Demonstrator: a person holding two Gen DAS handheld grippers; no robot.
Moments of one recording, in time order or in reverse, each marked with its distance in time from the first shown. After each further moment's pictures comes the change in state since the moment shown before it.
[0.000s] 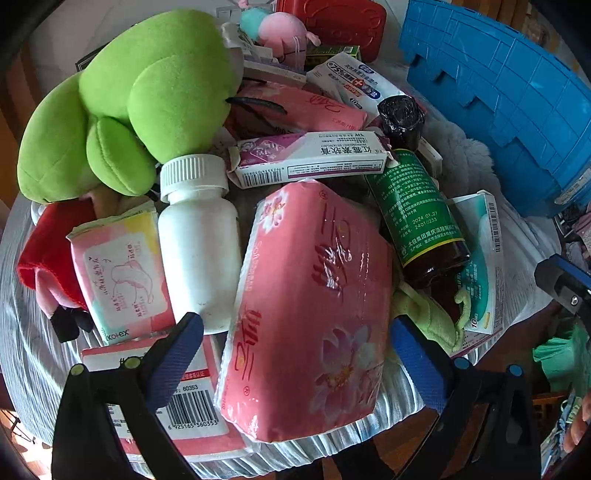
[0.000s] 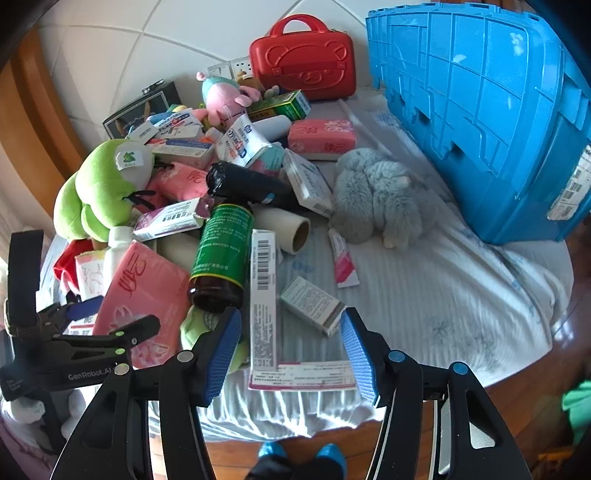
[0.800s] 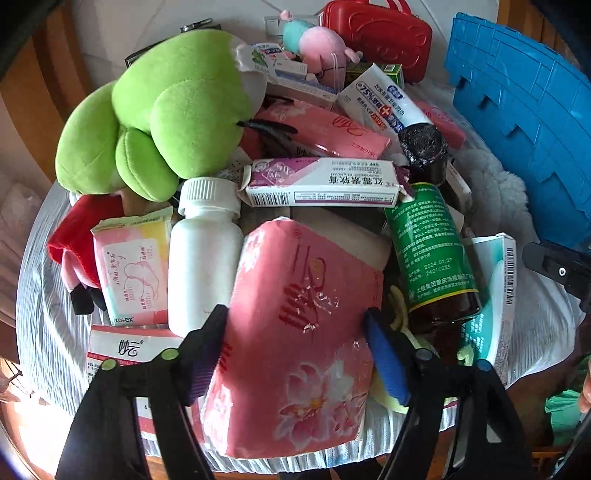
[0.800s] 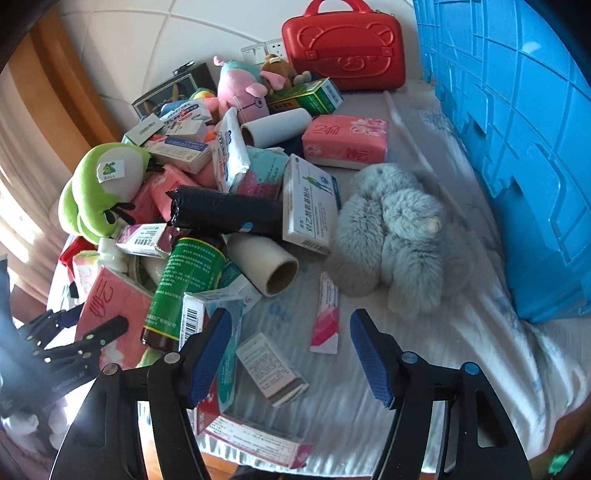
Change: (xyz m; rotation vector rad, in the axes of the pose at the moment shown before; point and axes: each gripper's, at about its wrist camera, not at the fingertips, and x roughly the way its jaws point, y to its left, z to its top) left arm 0.008 -0.026 0.015 -0.149 -0.029 0.164; right arm 0.060 -0.055 0.058 -0.155 0.090 0.212
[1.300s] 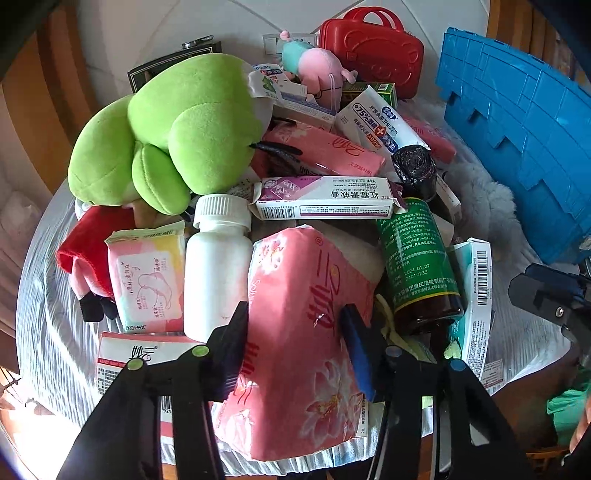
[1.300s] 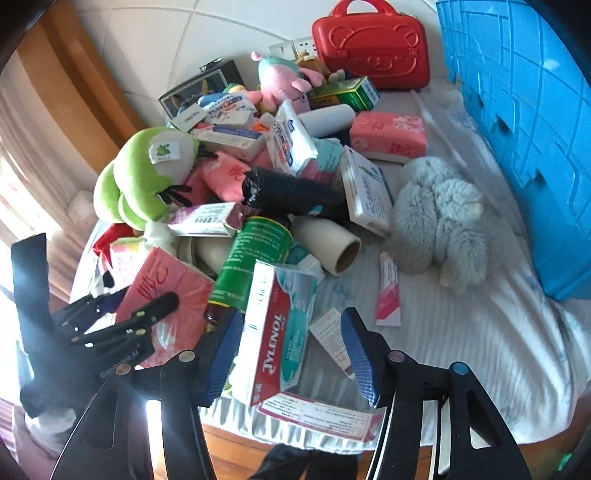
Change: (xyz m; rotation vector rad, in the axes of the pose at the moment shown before) left arm -0.025 0.010 -0.007 0.010 -0.098 -0.024; right arm -0.017 0.054 -0.017 -0.003 -0.004 0.064
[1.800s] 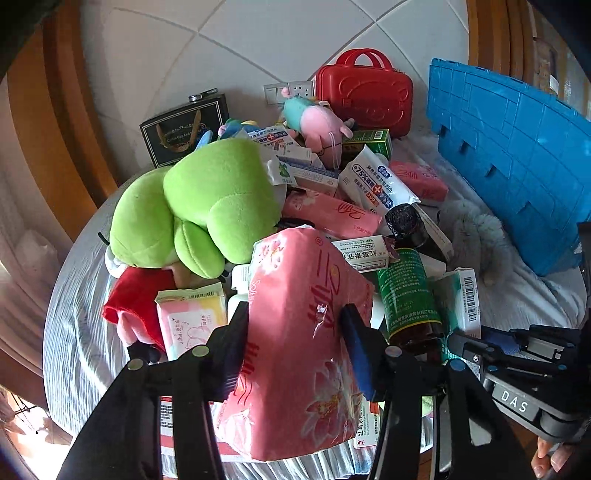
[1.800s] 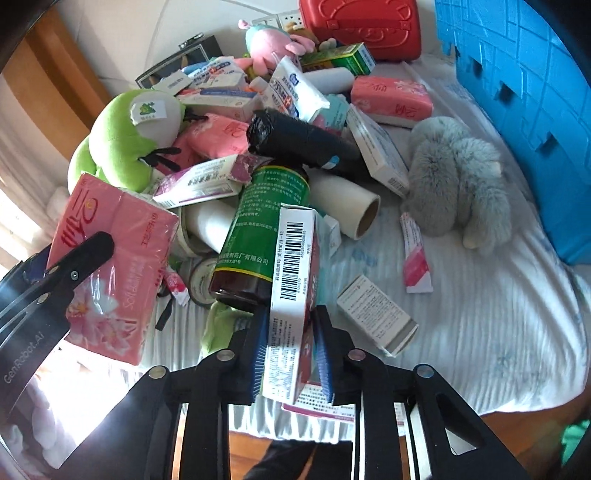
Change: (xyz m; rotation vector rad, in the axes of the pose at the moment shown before) left arm -0.053 0.003 0.019 0.073 -0.168 0.050; right arm 0.032 0.024 -0.015 0.057 0.054 -0.085
